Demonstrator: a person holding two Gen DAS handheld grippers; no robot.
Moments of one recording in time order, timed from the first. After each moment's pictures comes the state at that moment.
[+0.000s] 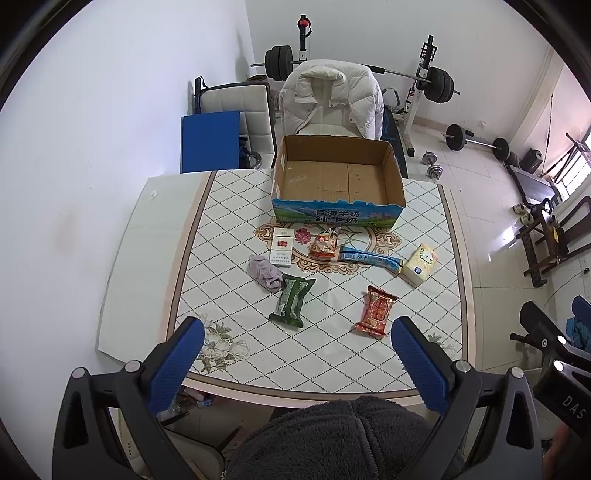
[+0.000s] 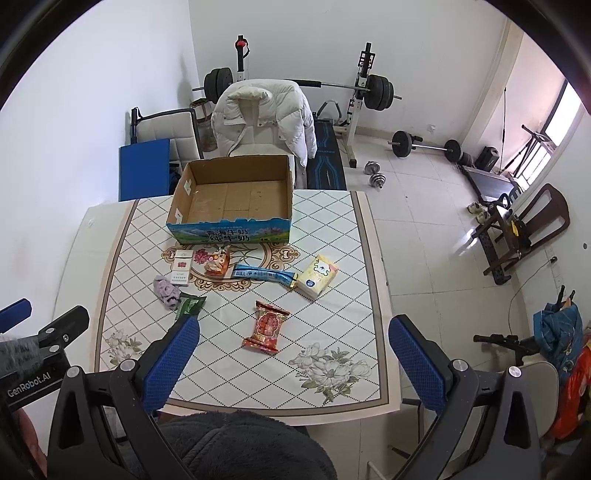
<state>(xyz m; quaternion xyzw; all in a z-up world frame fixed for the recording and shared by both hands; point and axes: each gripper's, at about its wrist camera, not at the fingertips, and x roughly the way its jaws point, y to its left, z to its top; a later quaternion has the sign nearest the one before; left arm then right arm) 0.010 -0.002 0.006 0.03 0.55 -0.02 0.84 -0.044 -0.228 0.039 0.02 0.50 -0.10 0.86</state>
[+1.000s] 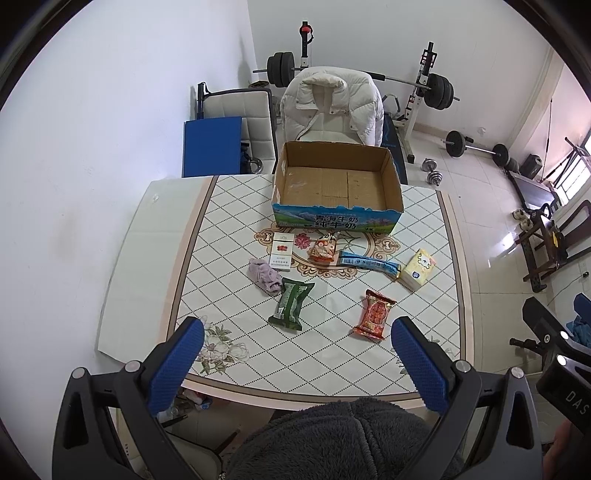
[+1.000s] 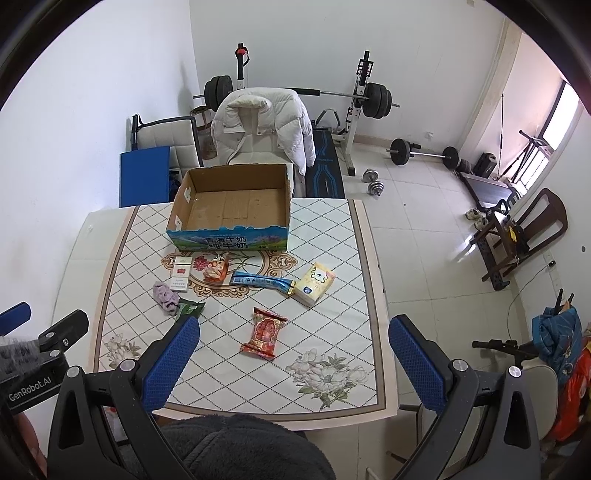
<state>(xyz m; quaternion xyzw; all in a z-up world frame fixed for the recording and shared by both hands) 0.005 0.000 0.015 0.03 0.54 -0.02 0.84 -0.052 -0.226 0.048 0.02 0.49 -0.10 0.87</state>
